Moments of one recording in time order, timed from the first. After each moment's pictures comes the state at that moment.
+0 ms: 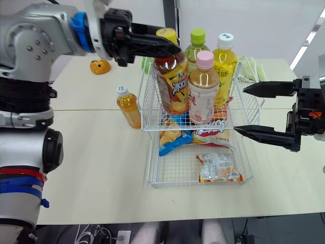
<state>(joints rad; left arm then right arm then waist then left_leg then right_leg) -1.42 0.62 -0.15 0.25 -0.64 0.94 -1.19 -0.41 -1.21 -0.54 -0.49 1.07 0.83 1.02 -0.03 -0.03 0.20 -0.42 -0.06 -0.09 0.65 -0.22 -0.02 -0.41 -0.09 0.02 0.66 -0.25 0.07</state>
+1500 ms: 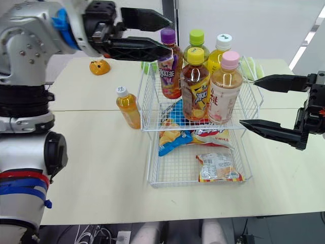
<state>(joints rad) -1.36 0.68 0.01 0.19 -0.57 0.88 -1.27 -0.36 -1.22 -0.64 -0.54 1.06 0.86 0.96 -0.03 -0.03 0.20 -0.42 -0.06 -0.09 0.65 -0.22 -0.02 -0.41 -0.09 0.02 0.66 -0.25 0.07</state>
